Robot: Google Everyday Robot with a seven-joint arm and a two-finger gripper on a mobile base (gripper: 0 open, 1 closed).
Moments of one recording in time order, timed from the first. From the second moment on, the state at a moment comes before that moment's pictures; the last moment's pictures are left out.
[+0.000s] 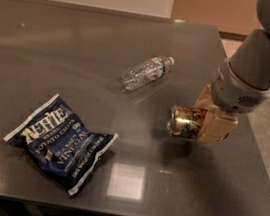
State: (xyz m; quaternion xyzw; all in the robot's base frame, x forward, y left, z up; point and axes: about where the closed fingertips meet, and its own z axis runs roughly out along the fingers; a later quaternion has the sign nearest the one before) arm 0.453 -0.154 0.885 -0.72 0.69 0.04 0.10
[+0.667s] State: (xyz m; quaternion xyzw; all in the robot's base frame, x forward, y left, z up) arm 0.494 -0.135 0.952 -0.71 0.69 0.06 0.13
